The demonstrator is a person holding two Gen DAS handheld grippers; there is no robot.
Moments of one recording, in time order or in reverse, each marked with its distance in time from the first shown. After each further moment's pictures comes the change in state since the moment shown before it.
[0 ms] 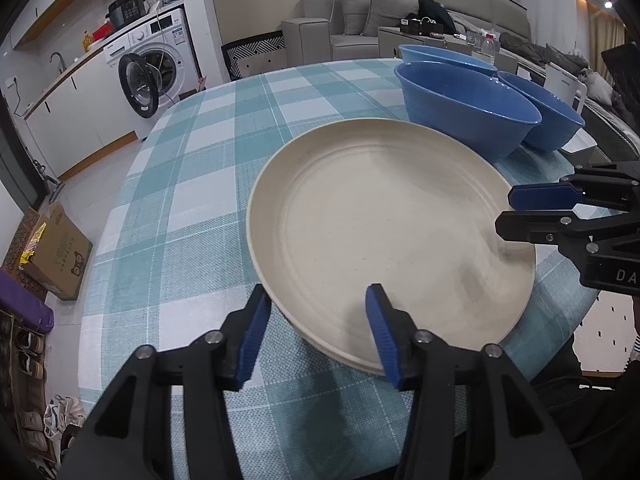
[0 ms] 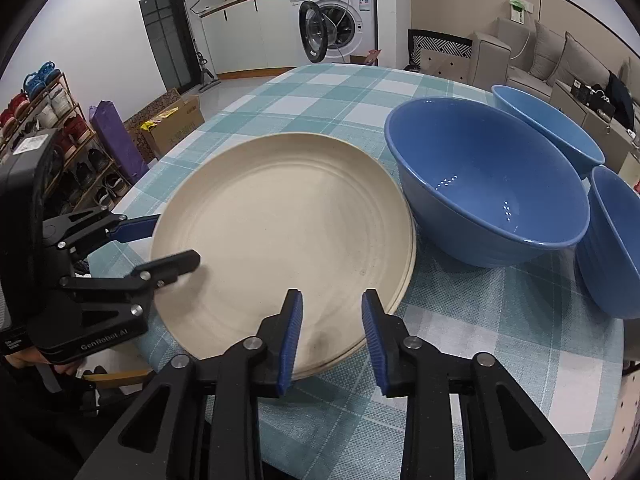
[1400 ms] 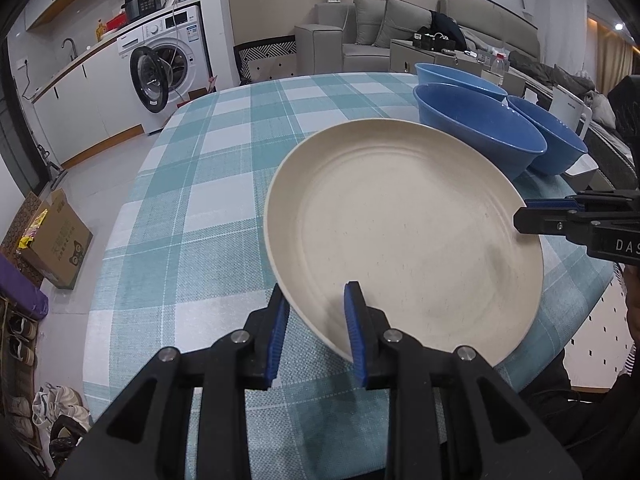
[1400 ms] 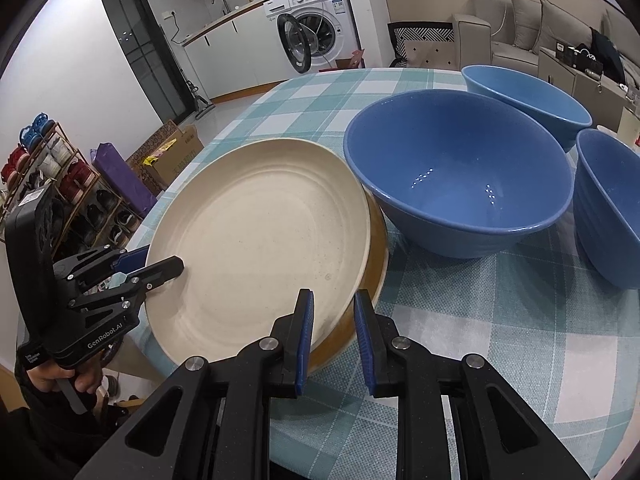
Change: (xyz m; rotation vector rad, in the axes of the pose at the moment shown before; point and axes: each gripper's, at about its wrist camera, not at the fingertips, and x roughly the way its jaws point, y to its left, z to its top) left arm -0.009 0.015 0.005 -0.061 -0.028 -0.009; right arm -0.009 -0.028 0.007 0.150 -0.018 0.069
